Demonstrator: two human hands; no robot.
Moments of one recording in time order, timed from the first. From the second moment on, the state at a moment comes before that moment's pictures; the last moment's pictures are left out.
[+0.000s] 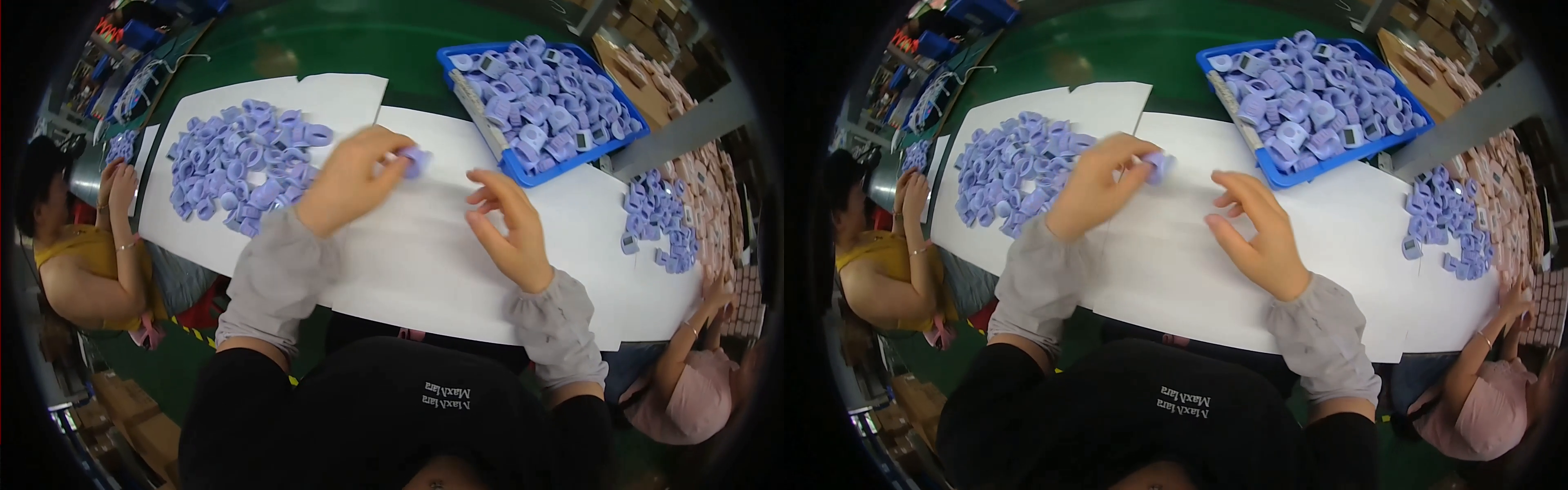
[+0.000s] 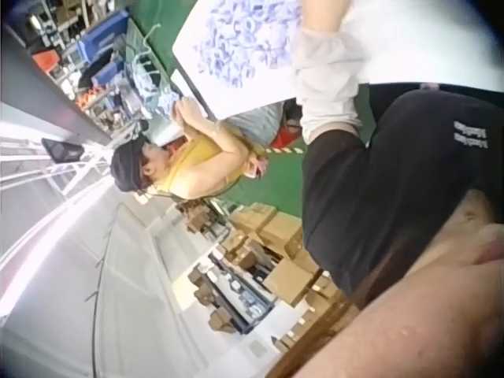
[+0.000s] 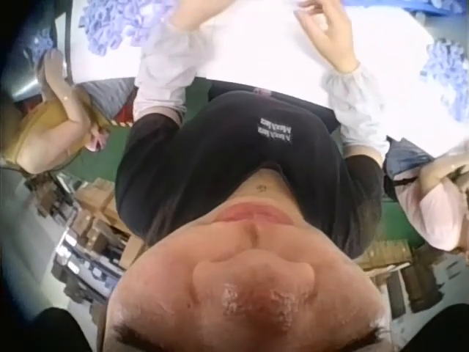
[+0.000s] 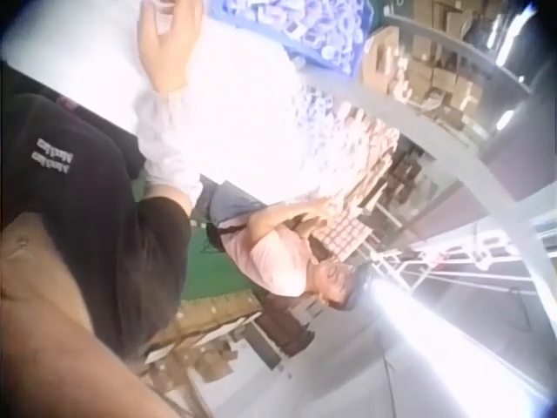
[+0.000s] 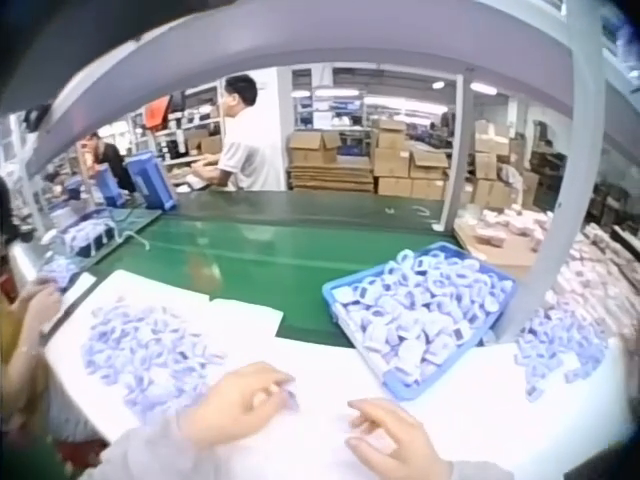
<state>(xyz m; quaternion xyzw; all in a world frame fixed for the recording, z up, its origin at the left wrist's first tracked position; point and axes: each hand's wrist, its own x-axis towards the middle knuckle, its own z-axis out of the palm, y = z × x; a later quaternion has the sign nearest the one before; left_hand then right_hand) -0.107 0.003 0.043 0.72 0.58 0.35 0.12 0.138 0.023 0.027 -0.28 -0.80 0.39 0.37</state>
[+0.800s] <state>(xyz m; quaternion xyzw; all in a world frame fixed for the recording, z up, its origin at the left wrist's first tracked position) -0.033 0.001 0.010 0.44 0.34 0.52 0.65 0.147 0.032 -0.001 -0.30 -0.66 0.51 0.46</state>
